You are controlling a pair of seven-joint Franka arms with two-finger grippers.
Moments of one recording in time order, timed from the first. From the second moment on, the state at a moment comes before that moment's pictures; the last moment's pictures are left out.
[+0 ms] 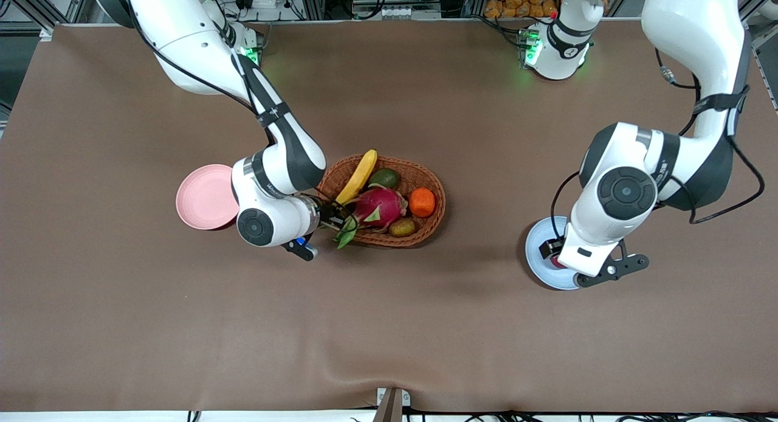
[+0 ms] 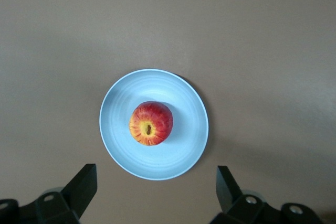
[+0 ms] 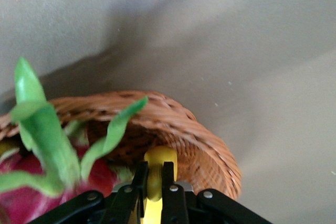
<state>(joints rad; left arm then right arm) -0.03 0.50 -0.32 -1.47 0.35 1.86 -0.71 0.44 0.71 0.03 -1.46 0.41 1.82 0.81</state>
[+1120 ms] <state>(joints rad) 0.02 0.28 -0.32 -1.43 0.14 1.72 -0.57 0.11 0.63 0.01 -1.31 0.01 1.50 0.16</state>
